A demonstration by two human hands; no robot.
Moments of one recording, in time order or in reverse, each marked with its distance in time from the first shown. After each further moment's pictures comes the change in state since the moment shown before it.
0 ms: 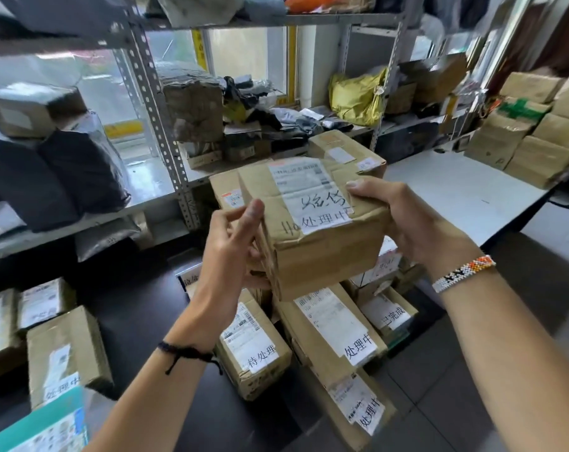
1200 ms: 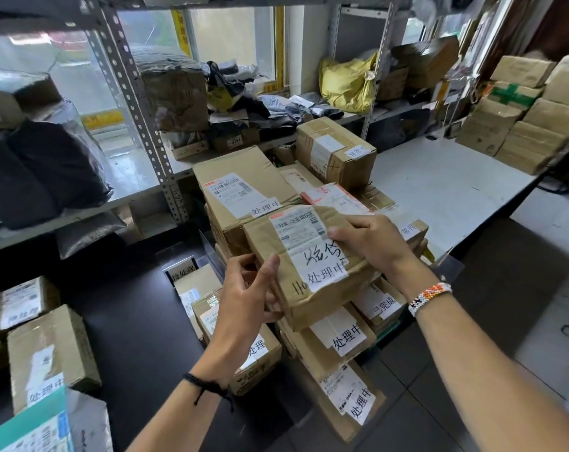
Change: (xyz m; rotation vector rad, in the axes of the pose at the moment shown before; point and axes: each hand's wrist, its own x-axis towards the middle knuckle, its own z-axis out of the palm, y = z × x) left_hand -0.016 -0.080 0.022 0.039 0.010 -0.128; right_hand 0.009 0.072 -0.003 -0.317 0.174 0.005
